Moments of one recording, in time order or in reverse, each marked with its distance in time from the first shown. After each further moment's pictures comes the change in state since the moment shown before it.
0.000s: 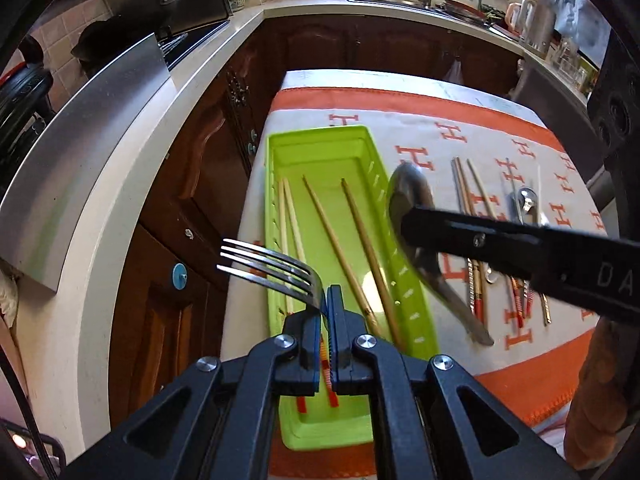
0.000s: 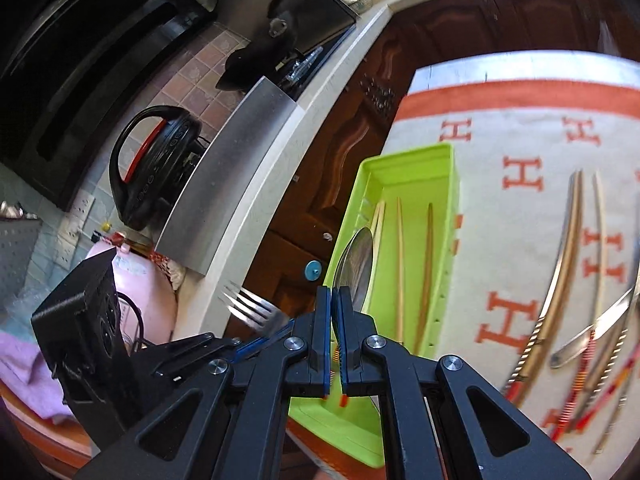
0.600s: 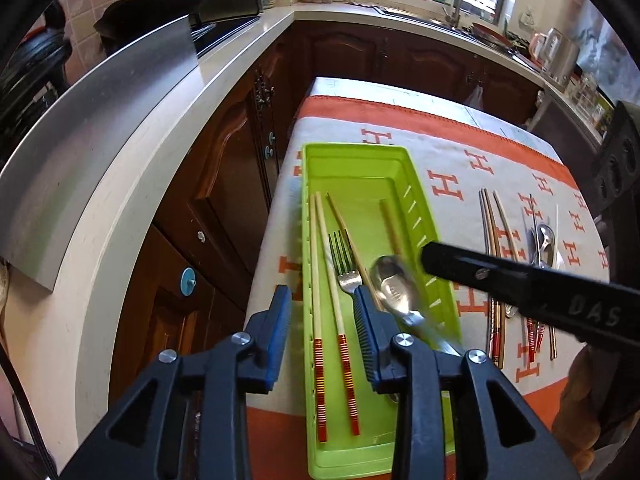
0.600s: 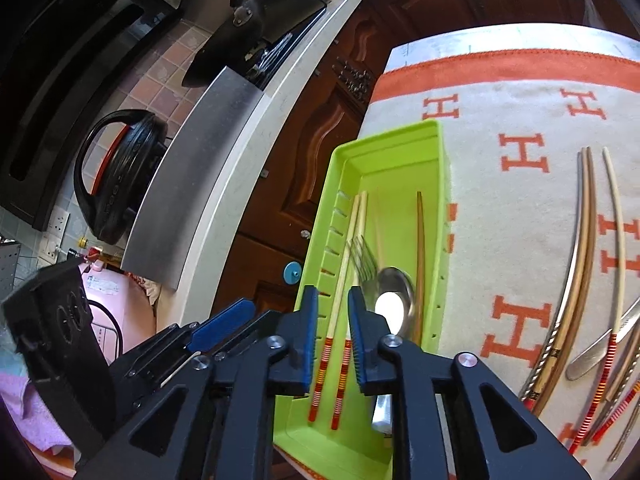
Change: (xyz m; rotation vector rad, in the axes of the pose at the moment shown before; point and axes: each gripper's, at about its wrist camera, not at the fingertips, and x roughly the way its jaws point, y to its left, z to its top) left arm 0.016 0.034 0.012 -0.110 -0.032 -0.011; right arm 0.051 -0.024 0.014 0.059 0.021 -0.069
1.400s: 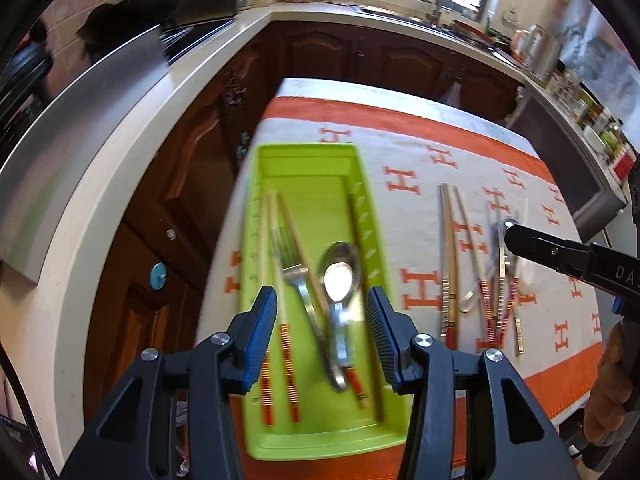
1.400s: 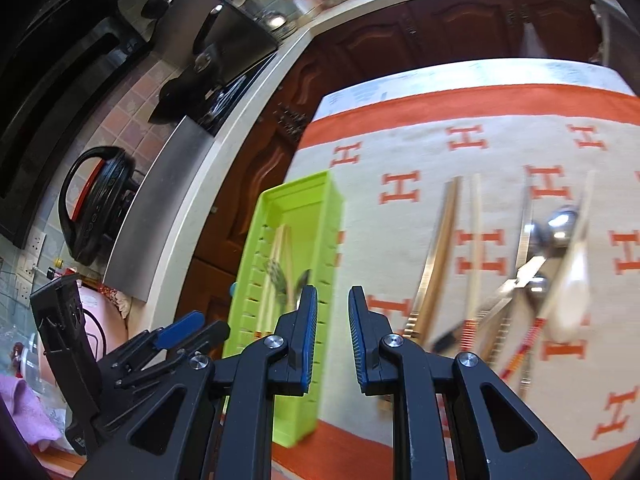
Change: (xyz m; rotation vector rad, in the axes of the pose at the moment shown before) left arm -0.017 -0.048 -0.001 0.036 0.008 -0.067; right arm -0.127 -0.057 -0.010 0.035 -0.111 -0.169
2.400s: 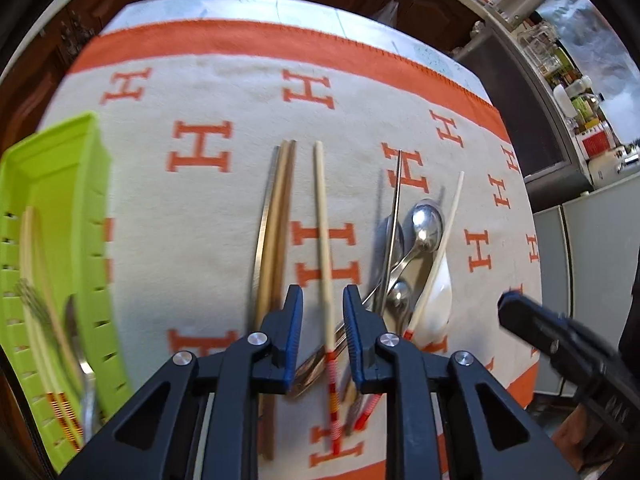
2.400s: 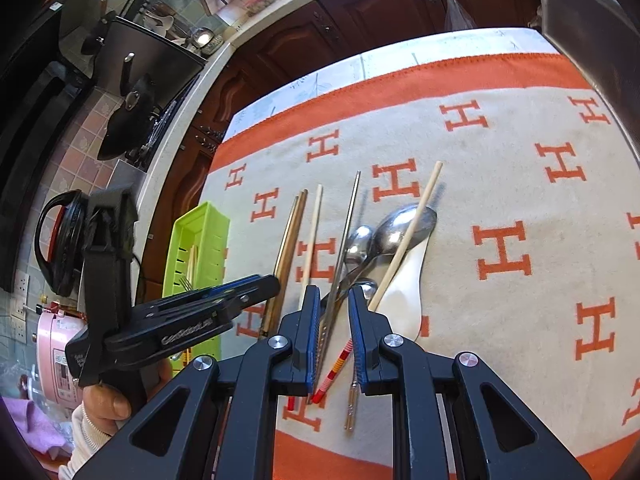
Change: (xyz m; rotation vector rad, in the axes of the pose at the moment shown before) left arm 0.140 -0.145 0.060 -0.008 0.342 -0.271; right arm -0.059 -0.151 0.025 0.136 0.054 -0.097
